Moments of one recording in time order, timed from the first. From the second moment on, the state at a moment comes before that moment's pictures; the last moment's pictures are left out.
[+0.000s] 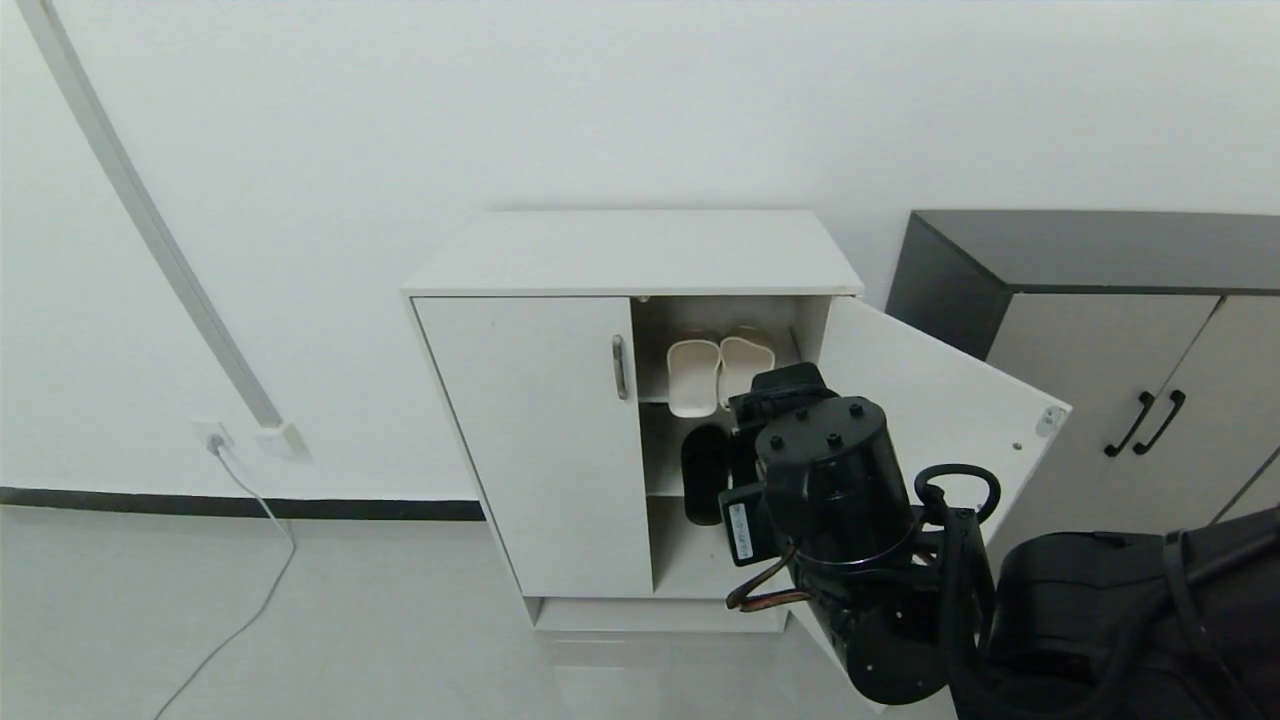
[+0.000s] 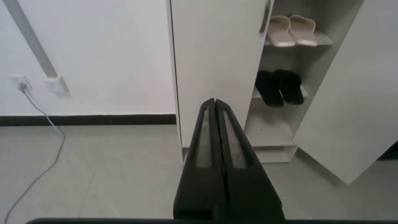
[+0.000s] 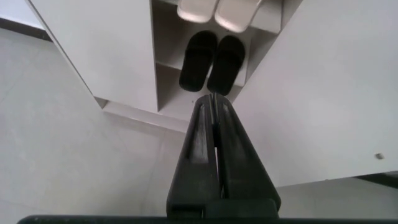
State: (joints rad) left arm 0.00 0.00 0.00 0.00 0.00 0.00; right arm 0.98 1.86 -1.01 -0.48 -0.78 0.16
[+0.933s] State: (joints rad) left arm 0.00 0.00 0.00 0.00 0.00 0.00; right arm 0.98 1.86 -1.00 -0.48 -0.78 0.15
